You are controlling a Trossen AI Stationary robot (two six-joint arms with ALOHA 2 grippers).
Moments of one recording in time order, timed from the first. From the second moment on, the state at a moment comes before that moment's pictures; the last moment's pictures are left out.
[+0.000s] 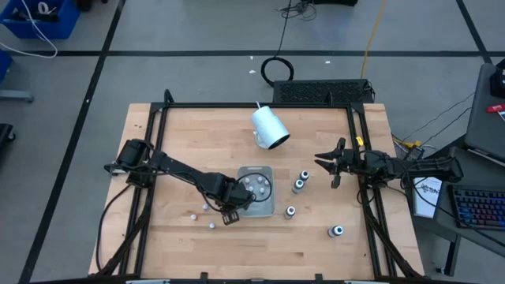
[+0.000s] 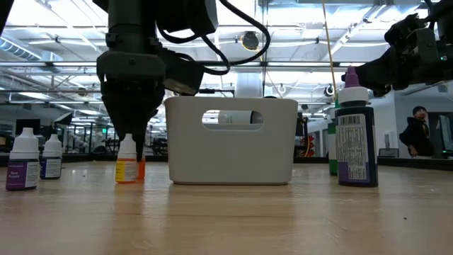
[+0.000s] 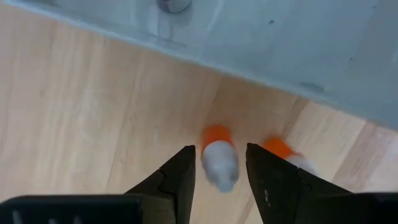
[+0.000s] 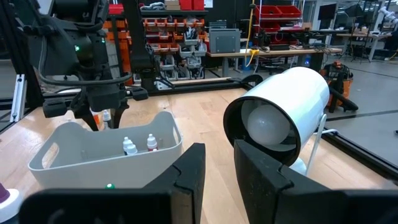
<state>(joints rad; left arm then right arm) -0.25 1.90 1.27 -0.84 0.00 -0.60 0.02 0.13 0.02 0.07 0.26 0.04</state>
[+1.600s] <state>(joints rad) -0.26 1.90 1.30 -0.87 -0.03 -0.61 0.02 0.13 0.02 0.07 0.26 0.04</state>
